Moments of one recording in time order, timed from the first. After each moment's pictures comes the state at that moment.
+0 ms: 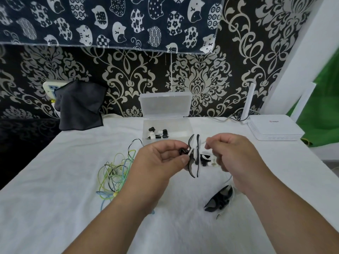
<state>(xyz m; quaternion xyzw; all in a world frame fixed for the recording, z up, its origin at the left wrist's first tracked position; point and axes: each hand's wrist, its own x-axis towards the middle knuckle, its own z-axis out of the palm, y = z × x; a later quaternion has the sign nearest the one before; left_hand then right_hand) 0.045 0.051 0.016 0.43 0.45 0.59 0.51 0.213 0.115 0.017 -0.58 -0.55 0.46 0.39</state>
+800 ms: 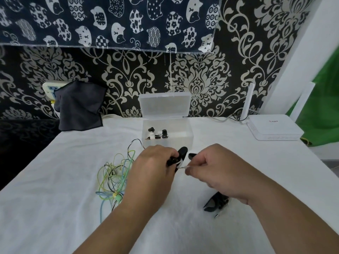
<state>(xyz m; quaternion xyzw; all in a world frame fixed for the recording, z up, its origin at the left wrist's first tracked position) 0.038 0.054 -0.007 0.67 0.65 0.36 0.04 0.206 0.091 0.033 -0.50 -0.74 0.43 0.15</state>
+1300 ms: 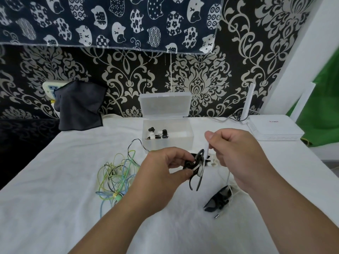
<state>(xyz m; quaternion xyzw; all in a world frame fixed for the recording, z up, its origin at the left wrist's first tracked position) 0.044 0.051 0.006 0.60 0.57 0.43 0.36 0.214 0.109 0.029 -0.53 -0.59 0.43 0.43</state>
